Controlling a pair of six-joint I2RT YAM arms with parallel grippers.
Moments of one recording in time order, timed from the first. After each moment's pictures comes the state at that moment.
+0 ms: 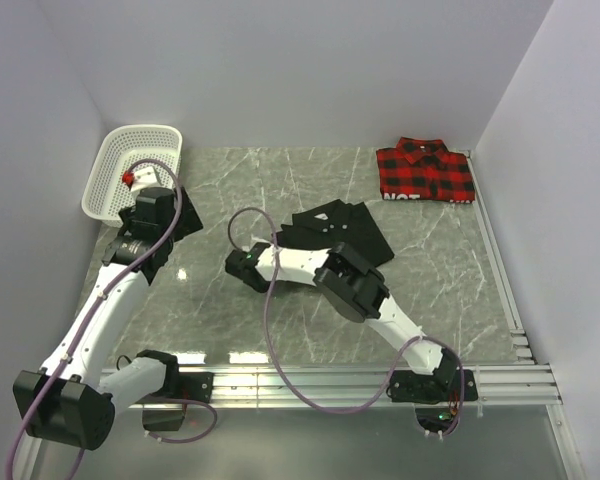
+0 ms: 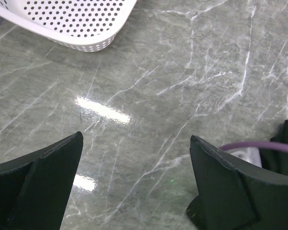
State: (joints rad) left arm -0.21 1.05 0.97 -0.52 -0.41 -0.47; right arm 1.01 2.46 1.86 -1.06 1.16 0.03
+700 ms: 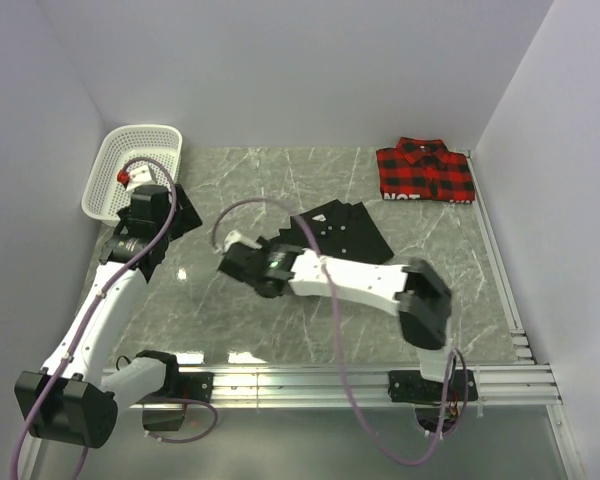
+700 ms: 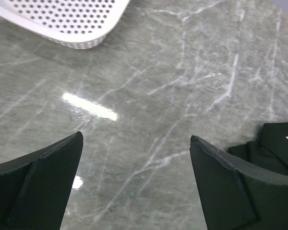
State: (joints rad) left arm -0.17 1.05 0.97 -0.52 -0.35 -0.50; right arm 1.21 1.98 1.68 -0.89 0.63 0.04
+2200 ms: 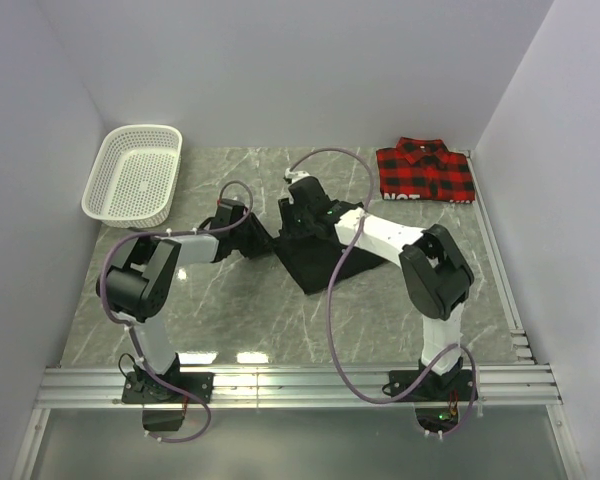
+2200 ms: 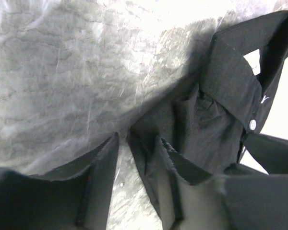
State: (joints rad) left arm -0.39 1.81 0.91 0.13 0.24 -0.92; right arm 0.70 1.91 1.39 -0.23 0.06 0.33
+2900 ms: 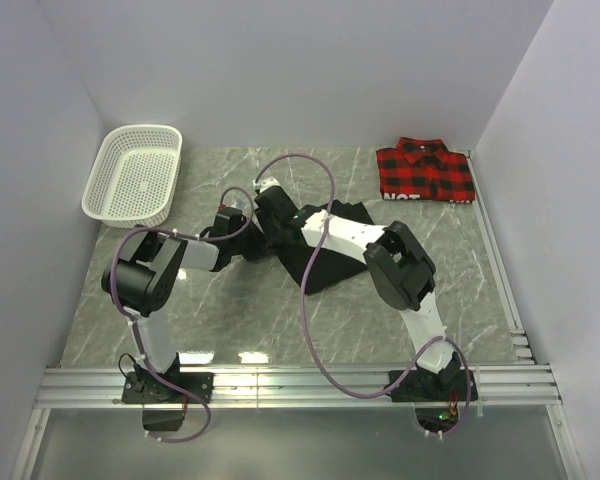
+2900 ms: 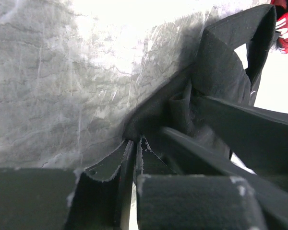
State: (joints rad) left arm -0.38 1.86 0.82 0.38 0.32 -0.97; right arm 0.81 2.14 1.64 -0.32 0.27 0.20
